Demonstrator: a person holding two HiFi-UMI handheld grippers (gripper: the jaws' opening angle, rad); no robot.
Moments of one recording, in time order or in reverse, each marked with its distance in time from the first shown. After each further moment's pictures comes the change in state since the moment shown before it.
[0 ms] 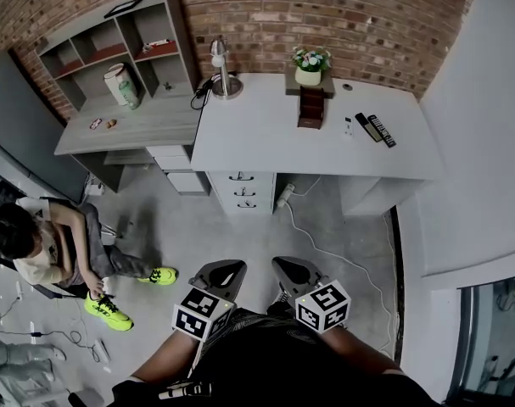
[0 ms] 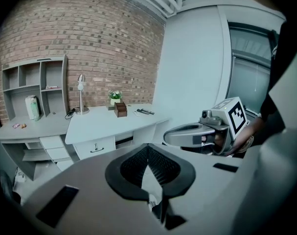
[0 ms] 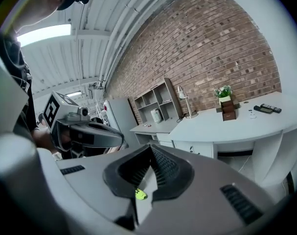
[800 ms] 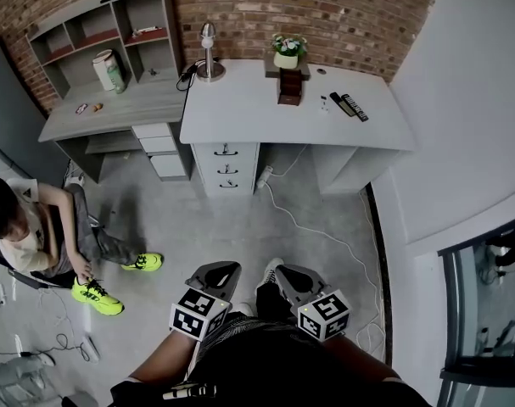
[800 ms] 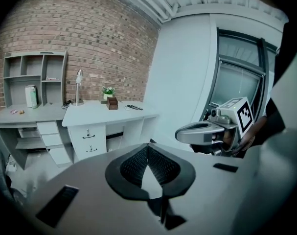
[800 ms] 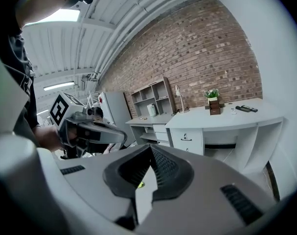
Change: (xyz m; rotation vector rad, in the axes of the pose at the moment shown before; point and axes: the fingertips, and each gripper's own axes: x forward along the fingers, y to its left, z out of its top) left arm -0.080 -0.069 -0.086 -0.021 -0.013 -0.101; right arm -0.095 0.098 -0.076 -0.031 0.038 -0.152
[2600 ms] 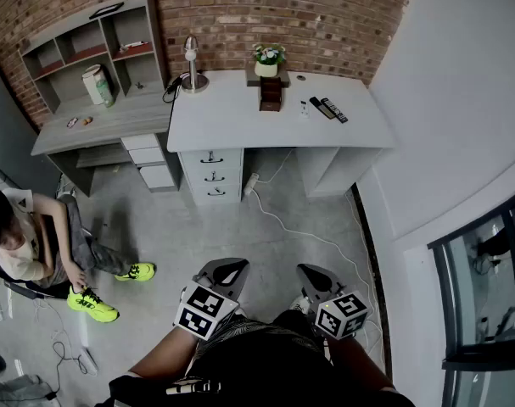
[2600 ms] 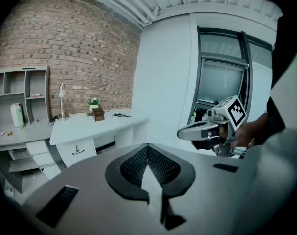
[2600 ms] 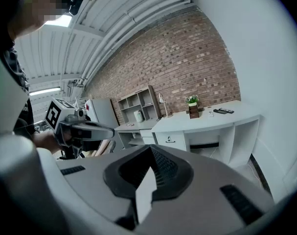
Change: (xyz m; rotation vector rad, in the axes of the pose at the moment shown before) left arm 0.005 -0.056 0.031 0.167 -0.056 -0.083; right arm -0.079 -0.040 0.000 0.081 -0.070 -0.151
